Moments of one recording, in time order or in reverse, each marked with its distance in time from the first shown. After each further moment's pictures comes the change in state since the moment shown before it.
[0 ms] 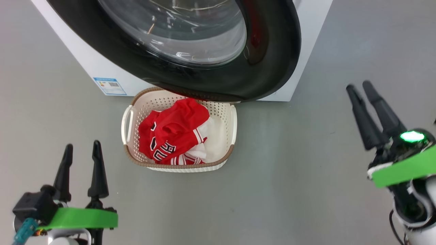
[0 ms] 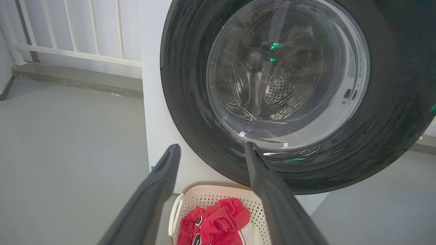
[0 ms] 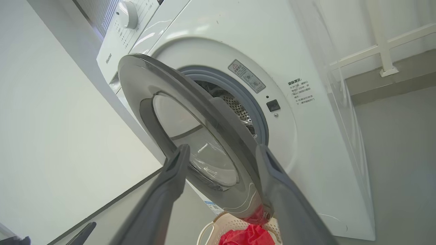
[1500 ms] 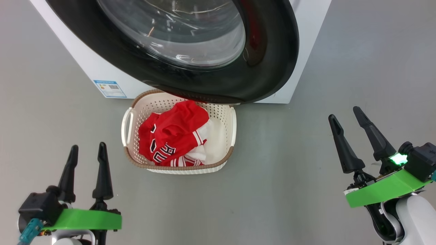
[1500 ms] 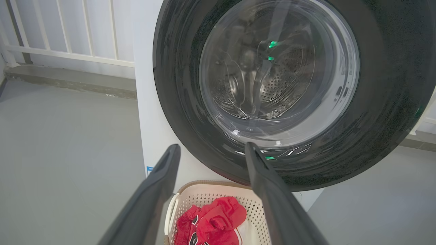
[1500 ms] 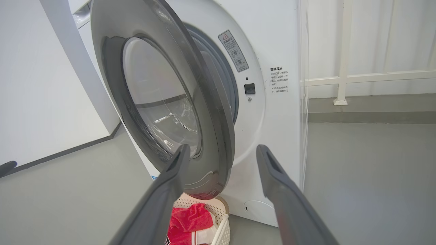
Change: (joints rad) left arm 0.017 0.000 -0.020 -0.010 0.009 -0.001 0.000; right arm 0.082 0.129 -0.041 0.128 -0.519 0.000 -0.157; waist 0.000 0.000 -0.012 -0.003
